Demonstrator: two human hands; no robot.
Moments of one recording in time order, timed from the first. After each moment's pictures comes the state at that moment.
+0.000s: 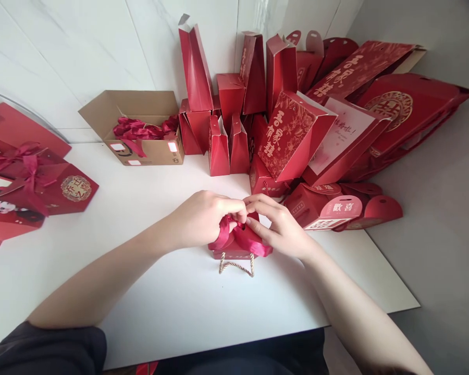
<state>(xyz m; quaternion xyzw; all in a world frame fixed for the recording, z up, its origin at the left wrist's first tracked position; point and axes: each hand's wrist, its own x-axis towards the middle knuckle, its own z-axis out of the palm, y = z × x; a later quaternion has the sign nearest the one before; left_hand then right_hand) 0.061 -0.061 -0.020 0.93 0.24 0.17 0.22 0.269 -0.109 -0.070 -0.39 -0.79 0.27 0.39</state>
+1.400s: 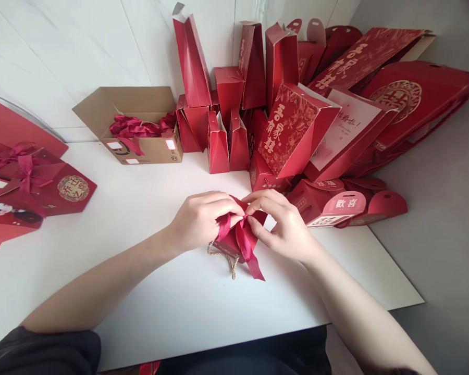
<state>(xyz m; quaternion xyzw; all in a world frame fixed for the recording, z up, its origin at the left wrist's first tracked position) 0.063 -0.060 -0.053 0.89 0.17 0.40 0.12 0.265 -0.119 -0.064 -0.44 -0.79 0.14 0.40</state>
